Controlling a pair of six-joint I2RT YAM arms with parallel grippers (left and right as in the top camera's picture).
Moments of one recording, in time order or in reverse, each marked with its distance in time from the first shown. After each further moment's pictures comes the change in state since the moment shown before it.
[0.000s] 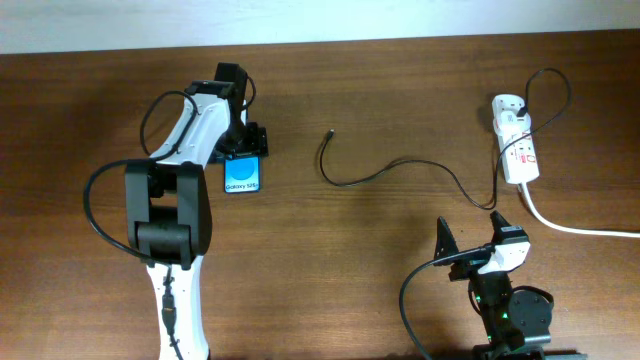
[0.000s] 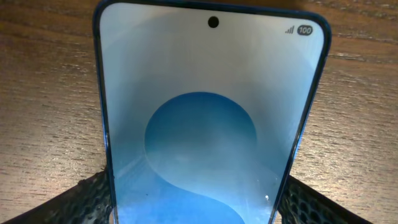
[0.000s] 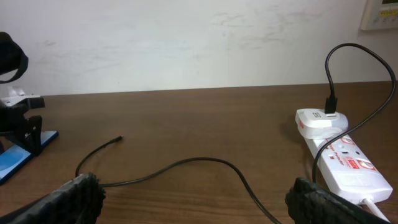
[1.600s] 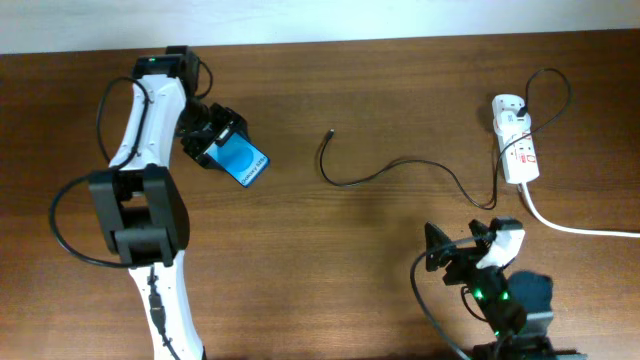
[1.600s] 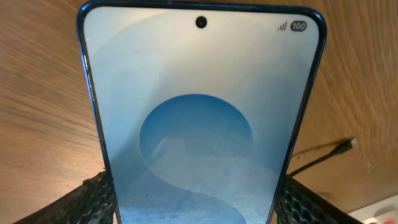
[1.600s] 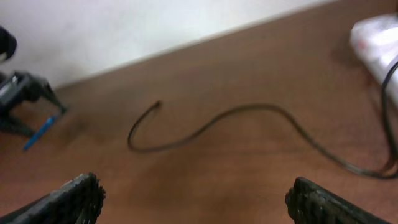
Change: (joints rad) left arm 0.152 0.000 0.225 -0.360 0.373 -0.537; right arm 0.000 0.229 0.154 -0.158 -0.151 0.240
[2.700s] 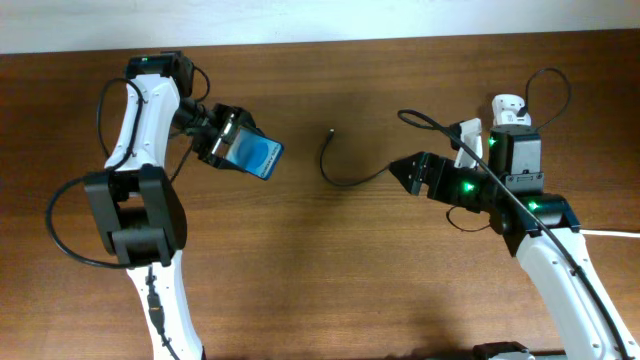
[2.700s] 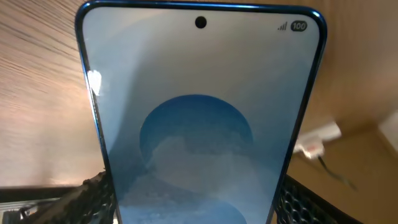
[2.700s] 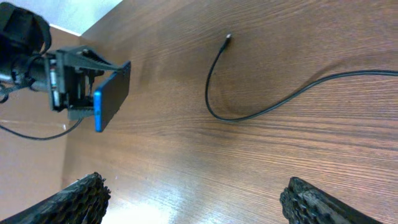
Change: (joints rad) left arm 0.017 0.000 0.008 -0.112 0.338 -0.066; right arm 0.000 1.006 0.747 -0.256 -0.389 0.101
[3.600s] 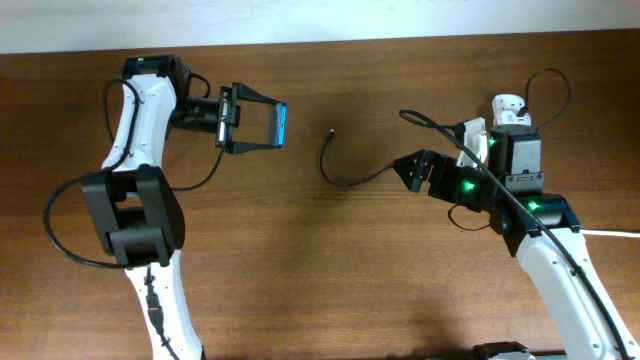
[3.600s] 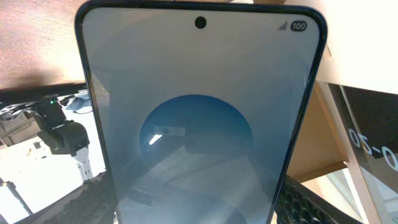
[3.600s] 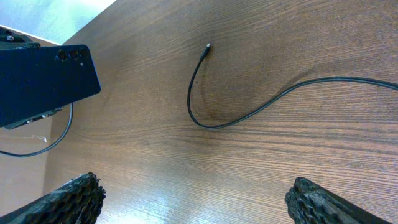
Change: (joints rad) left arm 0.013 0.000 0.002 -0.111 0.590 0.048; right arm 0.000 0.000 0.000 0.000 0.074 0.003
